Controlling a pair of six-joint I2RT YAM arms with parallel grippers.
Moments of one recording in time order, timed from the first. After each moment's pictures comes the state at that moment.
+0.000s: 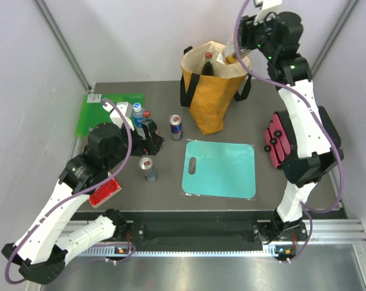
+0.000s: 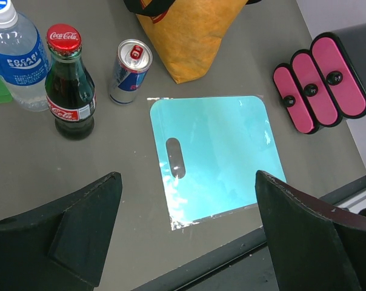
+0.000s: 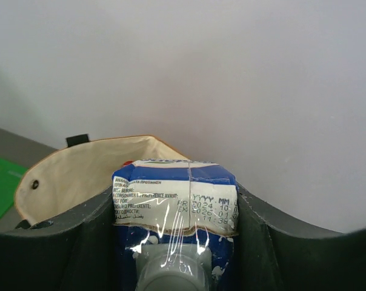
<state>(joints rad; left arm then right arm) -0.61 0.85 1.17 -0.68 -0.08 -0.49 0.28 1.83 2.31 -0.42 -0.05 -0.13</state>
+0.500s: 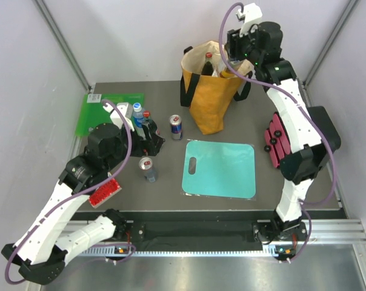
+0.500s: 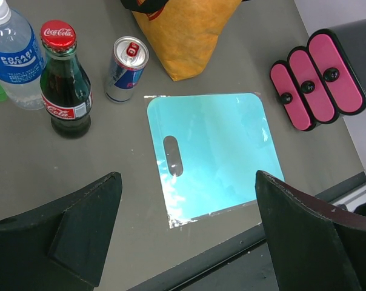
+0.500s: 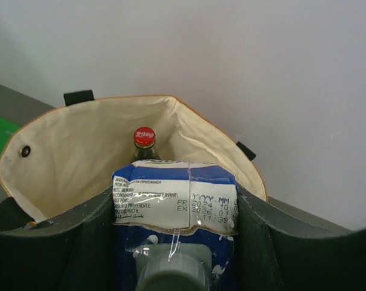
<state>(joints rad) -0.61 0.84 1.17 -0.68 -0.07 -0.49 0.33 1.88 2.22 -0.41 -0.05 -0.14</state>
